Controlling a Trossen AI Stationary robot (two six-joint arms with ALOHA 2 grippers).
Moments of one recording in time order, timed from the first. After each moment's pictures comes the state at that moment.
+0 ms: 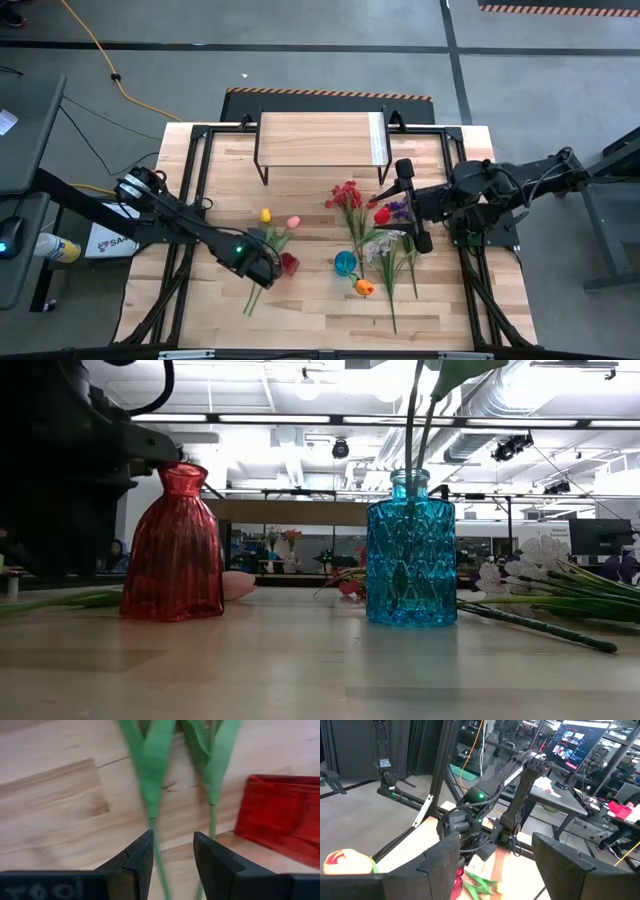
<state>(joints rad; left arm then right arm) -0.54 1.64 0.98 -0.83 -0.20 -1.82 0.28 1.07 1.20 -0.25 0.08 -0.29</state>
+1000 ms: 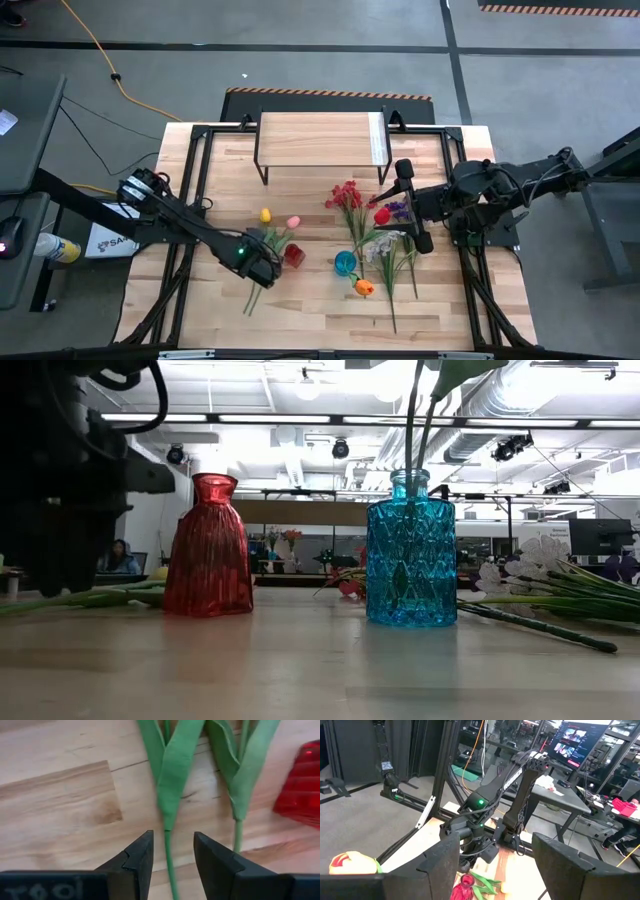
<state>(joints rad) -0.54 1.67 0.95 -0.82 -0.22 -1.86 0.28 1.07 1.20 -0.25 0.07 -0.26</state>
